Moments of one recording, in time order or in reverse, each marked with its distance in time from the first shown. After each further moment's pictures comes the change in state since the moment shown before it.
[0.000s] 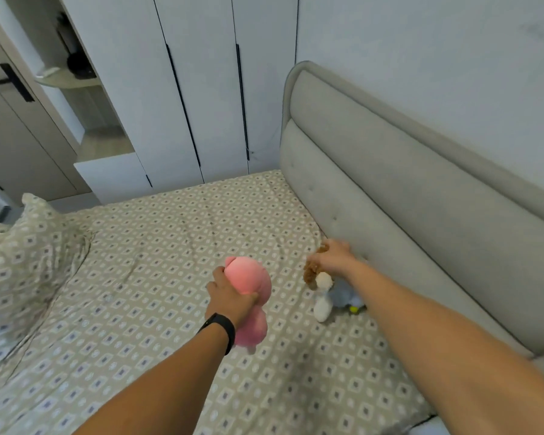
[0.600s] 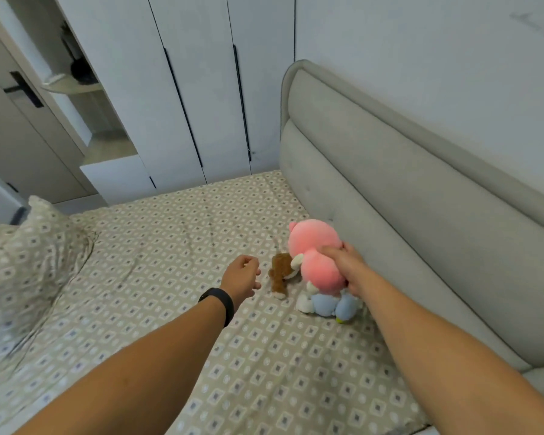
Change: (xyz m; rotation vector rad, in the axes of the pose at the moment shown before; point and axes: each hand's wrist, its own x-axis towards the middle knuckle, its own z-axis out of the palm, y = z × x) left_hand 0.005 0.079 0.047 -0.245 -0.189 -0.069; right_hand 0.031 0.066 -0.038 0.675 -0.008 0.030
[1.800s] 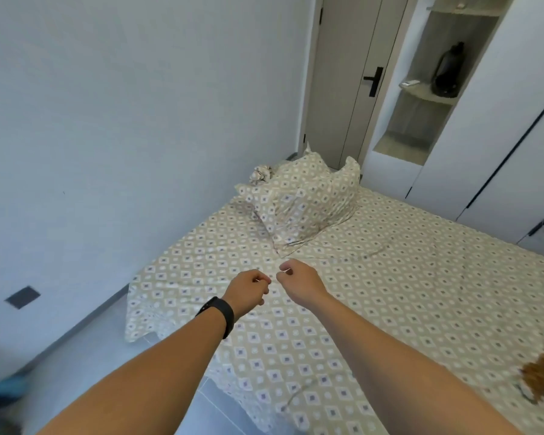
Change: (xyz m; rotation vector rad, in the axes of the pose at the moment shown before) left_hand -0.355 -0.380 -0.579 -0.155 0.594 -0.147; right_hand -0.471 0.167 0.701 -1.025 -0.820 -0.679
